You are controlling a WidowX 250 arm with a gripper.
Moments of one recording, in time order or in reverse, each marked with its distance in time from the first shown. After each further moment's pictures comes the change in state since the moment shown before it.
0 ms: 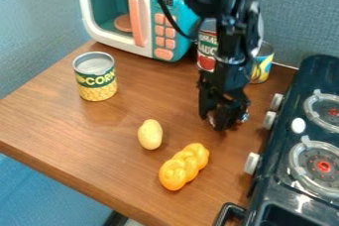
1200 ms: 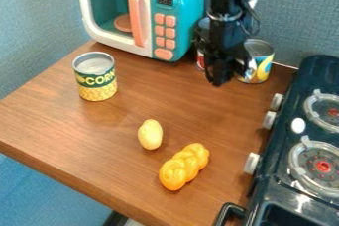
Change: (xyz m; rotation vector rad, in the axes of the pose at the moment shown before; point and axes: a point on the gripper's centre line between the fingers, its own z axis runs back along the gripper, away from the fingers) arm 0.005 0.011 0.057 0.068 -0.199 0.032
